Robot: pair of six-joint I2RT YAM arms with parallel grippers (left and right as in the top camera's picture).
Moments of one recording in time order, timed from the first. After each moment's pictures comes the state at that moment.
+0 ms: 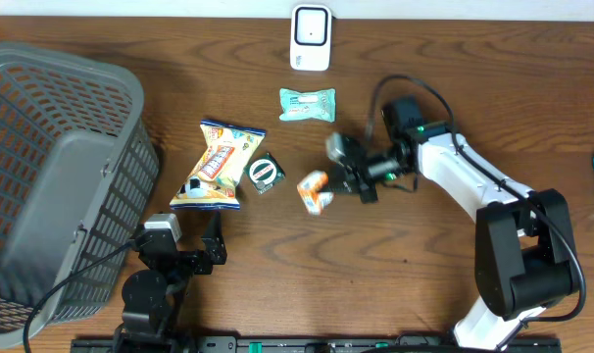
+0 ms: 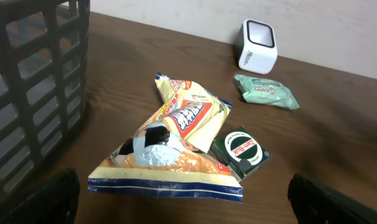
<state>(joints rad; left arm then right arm) -0.15 0.01 0.12 -0.39 0.00 -0.28 0.30 1.86 1.19 -0.67 -1.09 -1.03</state>
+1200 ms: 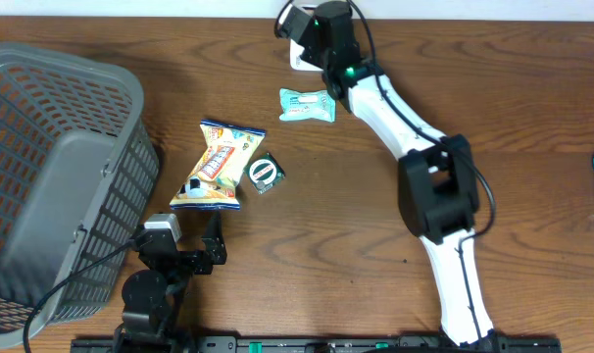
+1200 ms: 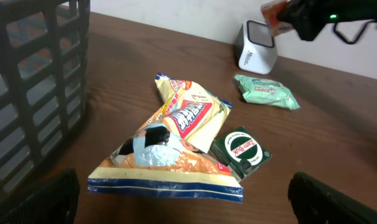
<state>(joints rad) -0.15 0.01 0.12 -0.39 0.00 -0.28 0.43 2.47 2.09 -0.07 0.19 -0.84</state>
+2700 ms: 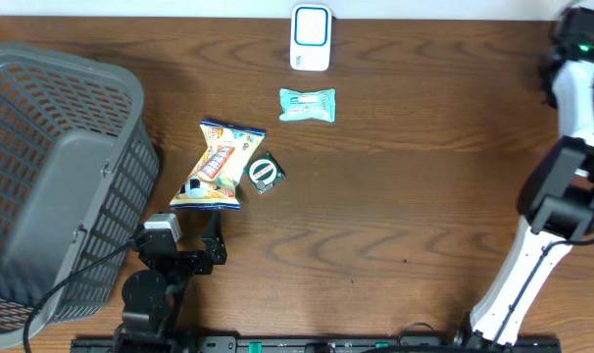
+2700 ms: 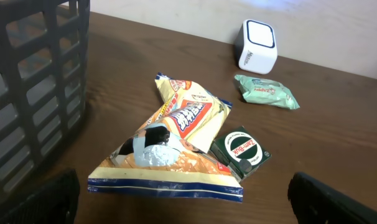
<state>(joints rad) -0.15 0.01 0.12 -0.39 0.00 -0.28 -0.36 2.40 2.13 -0.81 0.70 -0.39</state>
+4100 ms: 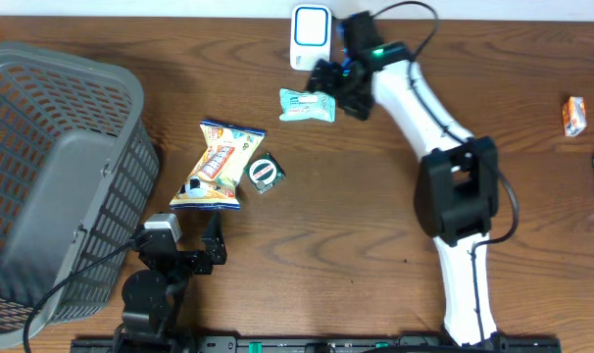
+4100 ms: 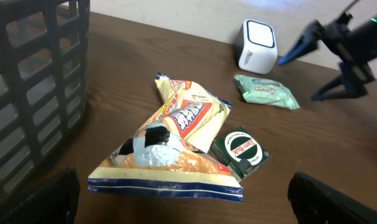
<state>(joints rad) -0.15 0.01 0.12 -0.39 0.00 -0.28 0.37 2.37 2.08 -0.85 -0.21 0.79</state>
